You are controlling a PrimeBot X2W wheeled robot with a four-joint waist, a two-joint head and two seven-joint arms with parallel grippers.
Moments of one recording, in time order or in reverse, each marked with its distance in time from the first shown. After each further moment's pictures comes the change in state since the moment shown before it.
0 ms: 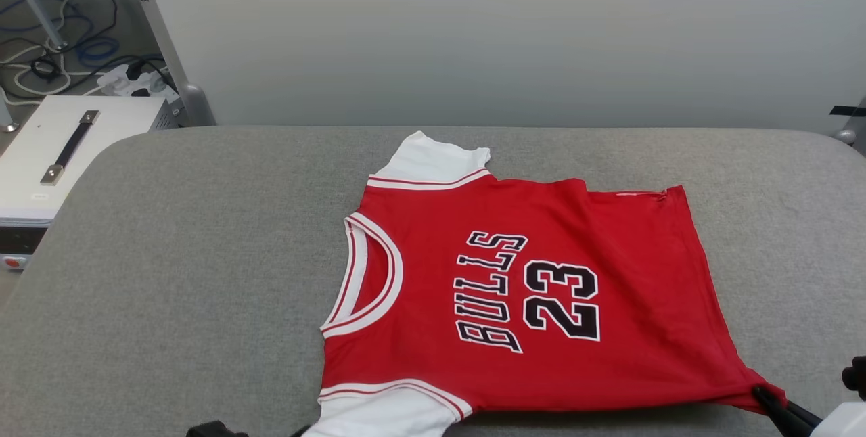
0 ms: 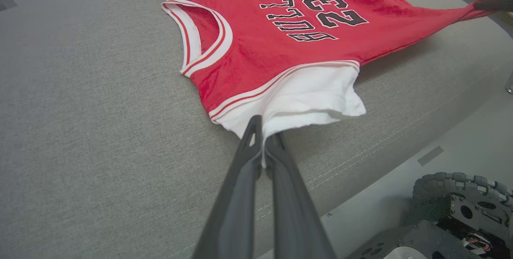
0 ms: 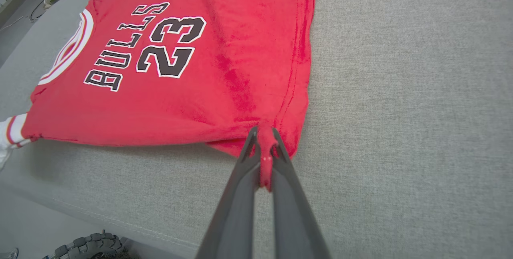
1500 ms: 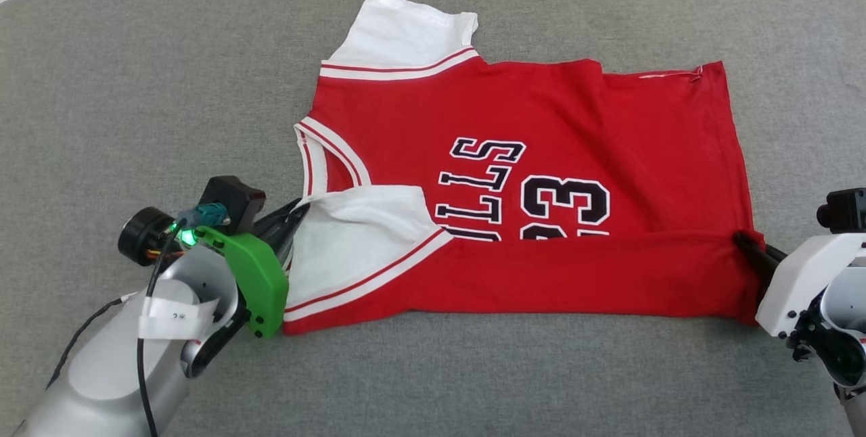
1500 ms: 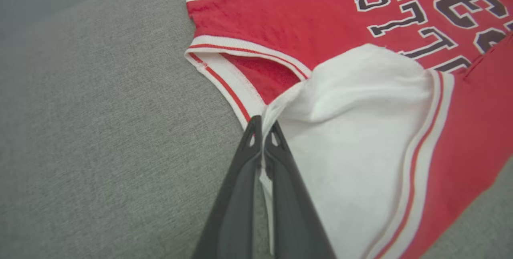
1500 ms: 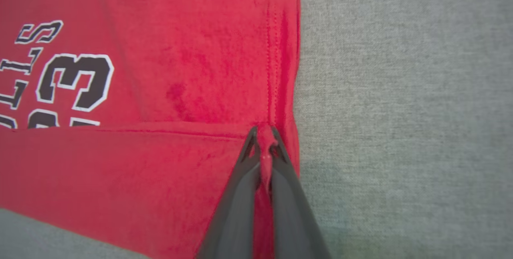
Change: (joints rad) left arm -0.817 -0.044 -0.272 0.519 -0.082 -0.005 -0.002; right arm -0.440 0.166 -0.086 0.141 -0.196 0.000 0.192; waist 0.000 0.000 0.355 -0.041
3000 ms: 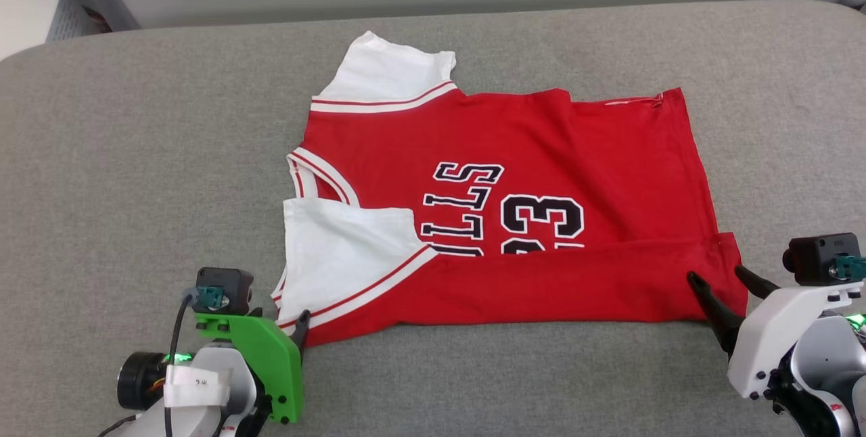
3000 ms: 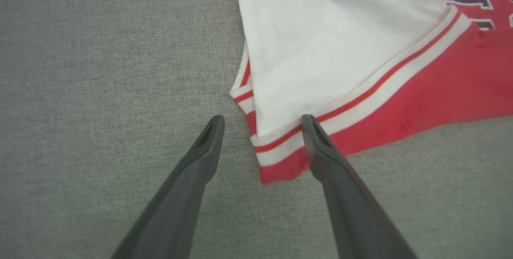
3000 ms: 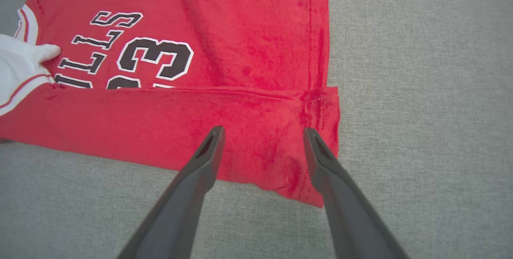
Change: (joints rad) left arm 0.317 0.016 0.056 -0.317 -0.163 0.481 0.253; right arm 0.234 0.150 -0.098 -0.380 -0.249 0.000 0.132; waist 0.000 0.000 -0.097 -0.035
